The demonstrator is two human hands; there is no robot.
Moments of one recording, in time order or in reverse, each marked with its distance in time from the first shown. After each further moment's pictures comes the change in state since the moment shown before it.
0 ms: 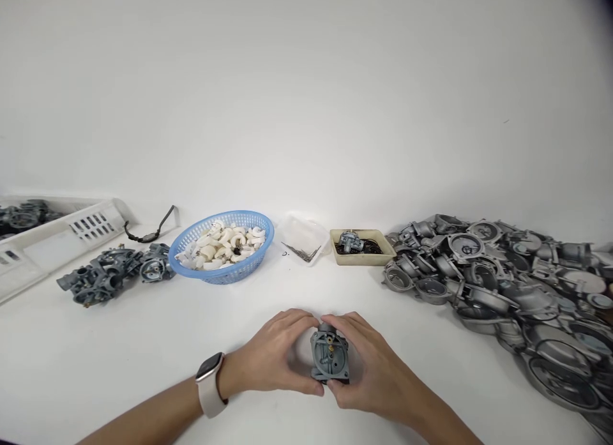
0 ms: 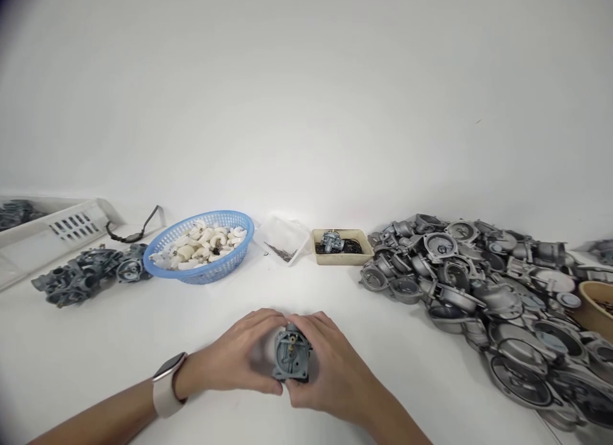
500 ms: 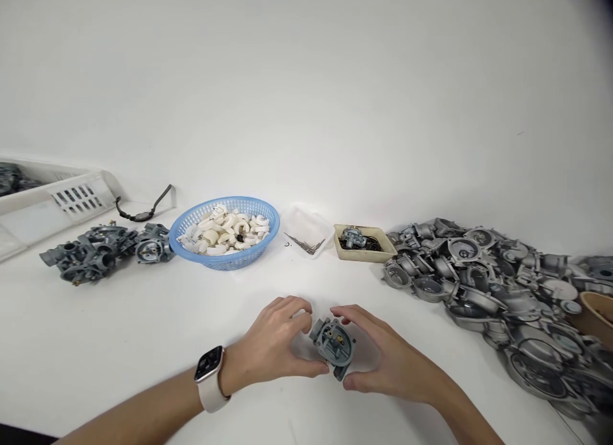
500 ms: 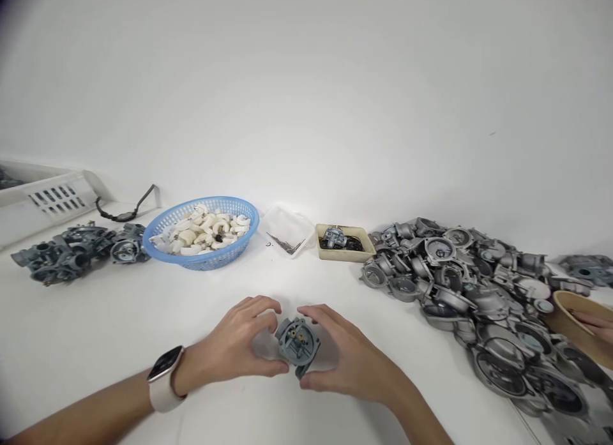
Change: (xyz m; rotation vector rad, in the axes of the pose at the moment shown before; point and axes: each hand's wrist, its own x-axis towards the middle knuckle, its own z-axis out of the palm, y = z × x) left_hand -0.011 0.005 0.000 0.206 0.176 -0.025; right_hand -0.003 -0.002 -0.030 0.082 -0.246 0.269
